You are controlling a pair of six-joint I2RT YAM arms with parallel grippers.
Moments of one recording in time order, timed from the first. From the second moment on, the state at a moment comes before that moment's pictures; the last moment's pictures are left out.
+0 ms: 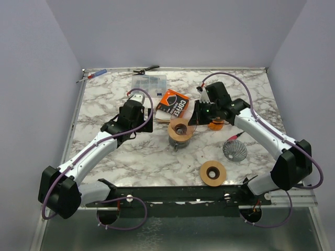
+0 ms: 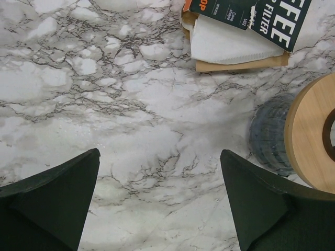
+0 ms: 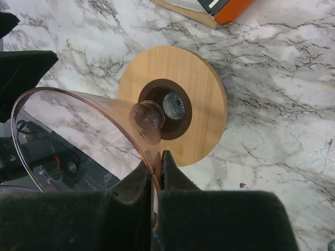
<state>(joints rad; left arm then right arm) -0.51 1.19 0.89 -0.42 -0.21 -0.31 0.53 1.47 1.25 -0.63 -0.33 0.43</state>
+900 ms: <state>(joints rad) -0.51 1.19 0.89 -0.44 -0.22 -0.31 0.53 1.50 1.25 -0.64 -0.26 0.42</state>
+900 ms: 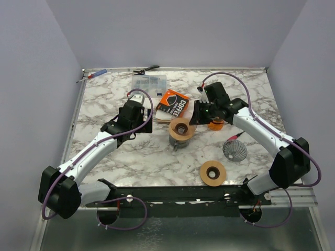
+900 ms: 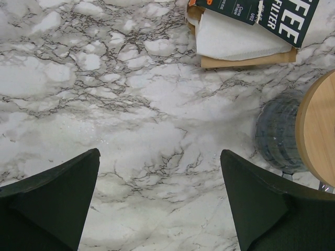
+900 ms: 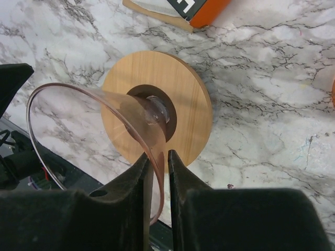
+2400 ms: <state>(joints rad) -0.52 1.35 1.04 -0.23 0.27 -0.55 0.31 1.43 1.06 -0.31 -0.75 0.52</state>
